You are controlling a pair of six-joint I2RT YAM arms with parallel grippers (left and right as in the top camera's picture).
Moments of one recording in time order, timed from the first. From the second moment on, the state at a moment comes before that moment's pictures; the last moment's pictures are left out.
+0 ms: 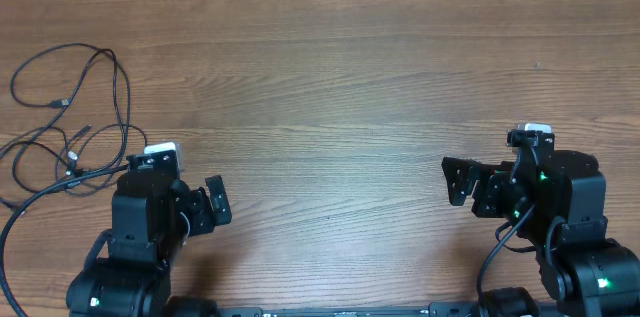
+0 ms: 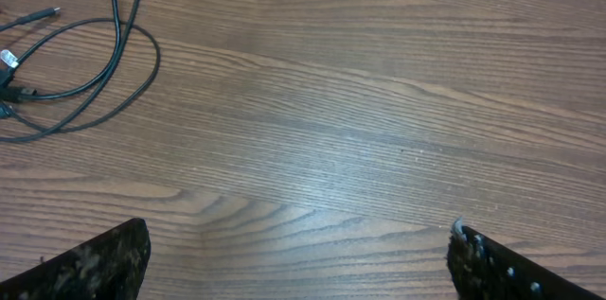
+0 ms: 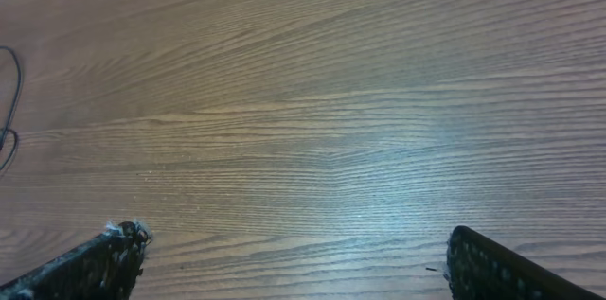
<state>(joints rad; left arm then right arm) -0.14 0.69 0.91 -1.05 -0.12 -0.29 0.12 0.71 0.91 -0.95 -0.16 0.28</state>
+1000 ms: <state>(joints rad) -0.14 0.69 0.91 -1.05 -0.12 -0.29 0.12 0.58 0.91 -0.94 -0.10 0.28</state>
